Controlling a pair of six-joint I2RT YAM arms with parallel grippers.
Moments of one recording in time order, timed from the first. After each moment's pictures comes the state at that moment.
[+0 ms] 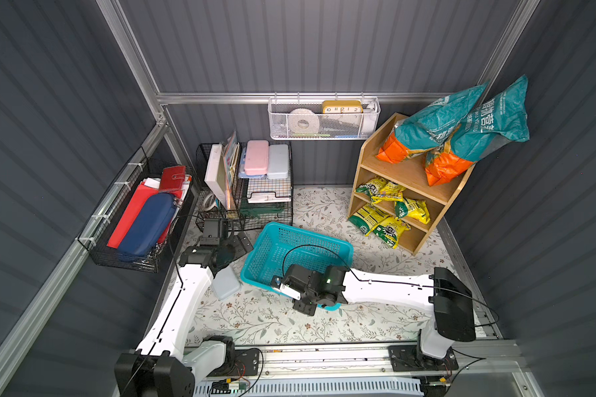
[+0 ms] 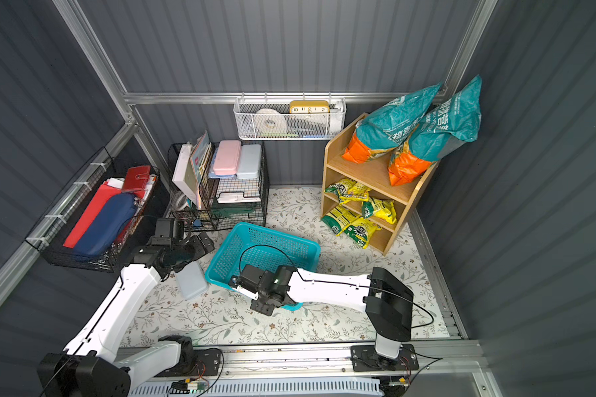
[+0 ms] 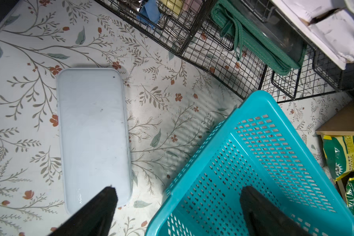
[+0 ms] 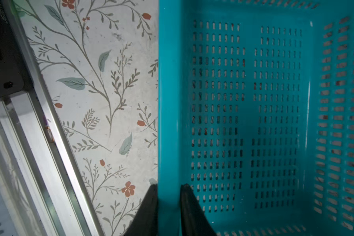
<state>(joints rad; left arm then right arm) -0.11 1.12 0.98 -0.78 -0.01 -0.57 1.21 1.74 1.31 -0.71 0.11 -0.06</state>
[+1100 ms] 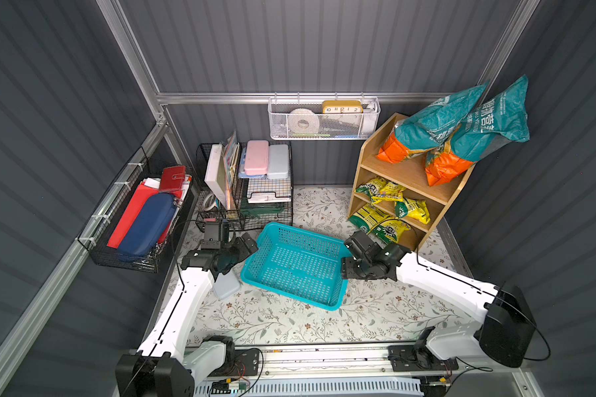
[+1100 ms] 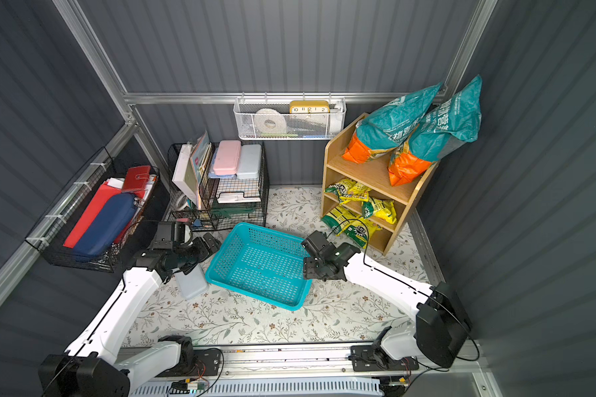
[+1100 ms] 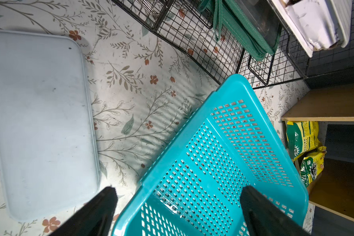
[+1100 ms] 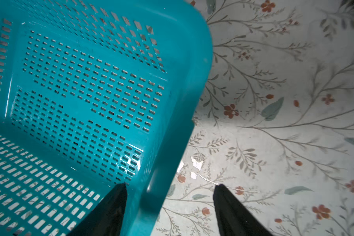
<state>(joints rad) -0.11 1.11 0.93 -0.72 0.16 -0.64 0.74 1.42 1.00 -0.75 0.10 0.72</state>
